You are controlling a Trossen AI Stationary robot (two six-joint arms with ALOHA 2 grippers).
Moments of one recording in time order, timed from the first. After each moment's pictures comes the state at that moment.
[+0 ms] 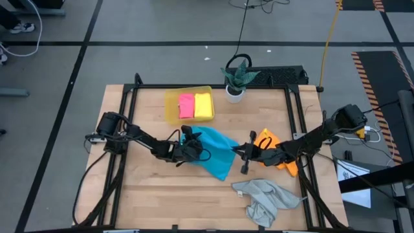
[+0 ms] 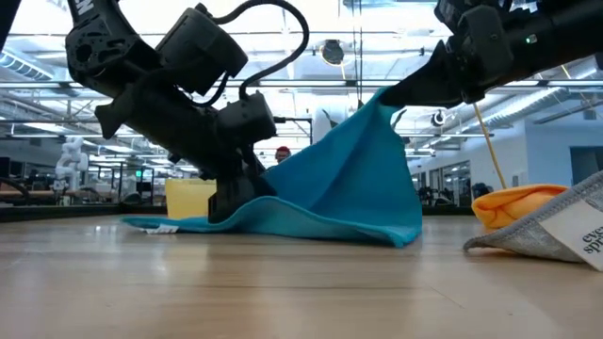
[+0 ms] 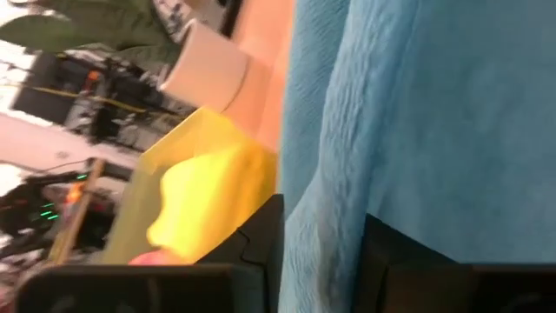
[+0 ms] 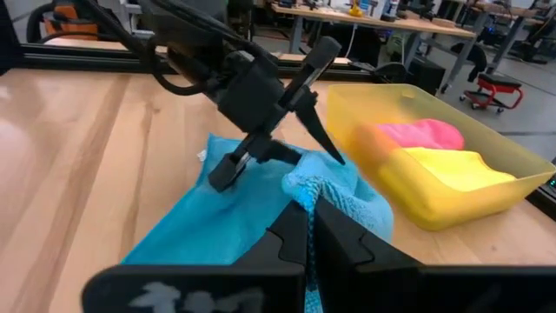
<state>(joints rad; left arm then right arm) -0.18 1.93 0.73 0.43 -0.88 0.35 0.40 1.38 0.43 0.62 0.68 0.09</state>
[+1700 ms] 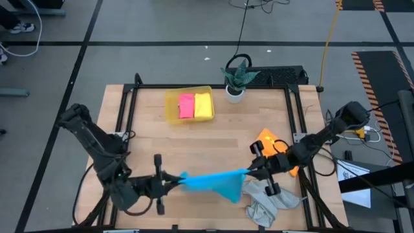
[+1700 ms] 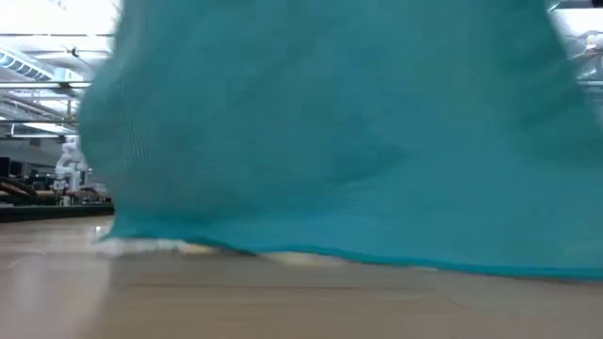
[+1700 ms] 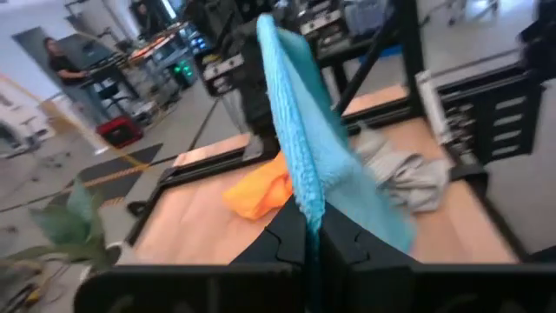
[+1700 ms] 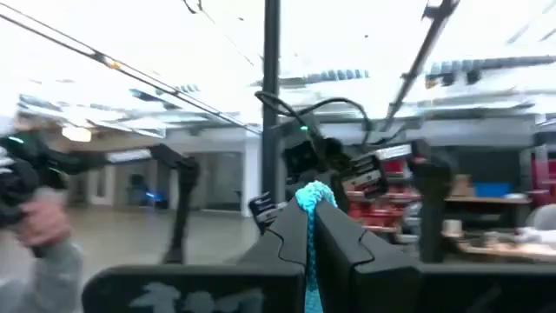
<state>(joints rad) -0.82 1.43 1.27 -0.25 -0.93 0.02 0.58 1.29 0.53 1.23 0.27 -0.13</state>
